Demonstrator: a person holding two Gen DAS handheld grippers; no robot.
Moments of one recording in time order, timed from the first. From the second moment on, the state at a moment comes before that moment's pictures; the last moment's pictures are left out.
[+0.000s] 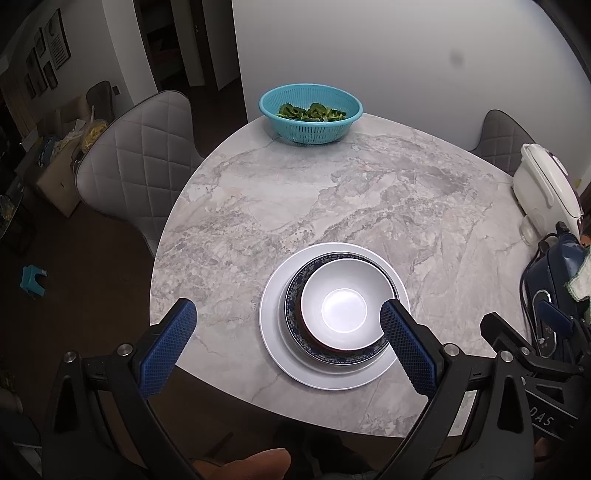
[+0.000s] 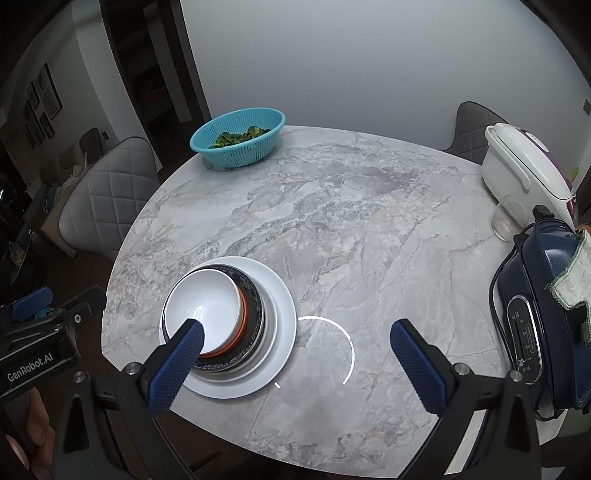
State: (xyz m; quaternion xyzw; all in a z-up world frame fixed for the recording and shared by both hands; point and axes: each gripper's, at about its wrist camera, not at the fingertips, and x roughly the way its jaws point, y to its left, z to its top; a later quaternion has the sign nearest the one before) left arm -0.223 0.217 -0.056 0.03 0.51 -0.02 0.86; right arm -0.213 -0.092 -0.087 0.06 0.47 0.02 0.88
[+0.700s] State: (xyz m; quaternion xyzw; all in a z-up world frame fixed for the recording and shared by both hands) left arm -0.225 0.218 -0.058 0.03 0.51 -0.01 0.86; right arm -0.213 -0.089 -0.091 0.06 0.47 0.02 0.88
